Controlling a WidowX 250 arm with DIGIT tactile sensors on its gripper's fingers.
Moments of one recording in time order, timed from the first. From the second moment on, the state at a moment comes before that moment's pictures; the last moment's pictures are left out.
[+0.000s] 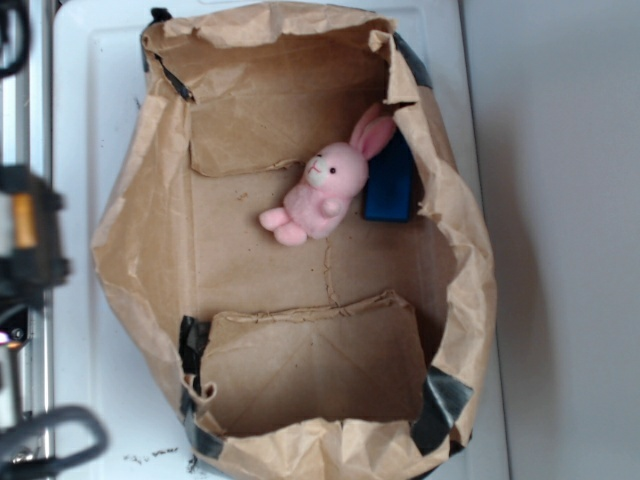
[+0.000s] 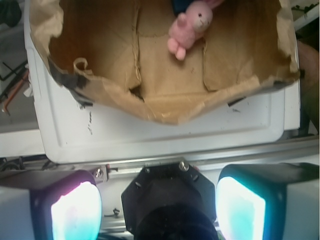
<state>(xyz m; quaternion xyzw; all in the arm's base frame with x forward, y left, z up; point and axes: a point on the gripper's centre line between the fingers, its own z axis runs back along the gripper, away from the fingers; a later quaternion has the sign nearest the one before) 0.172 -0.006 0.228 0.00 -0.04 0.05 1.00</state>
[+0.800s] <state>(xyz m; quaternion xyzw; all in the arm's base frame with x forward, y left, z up) 0.227 0.007 0.210 -0.02 -0.05 0.07 1.00</state>
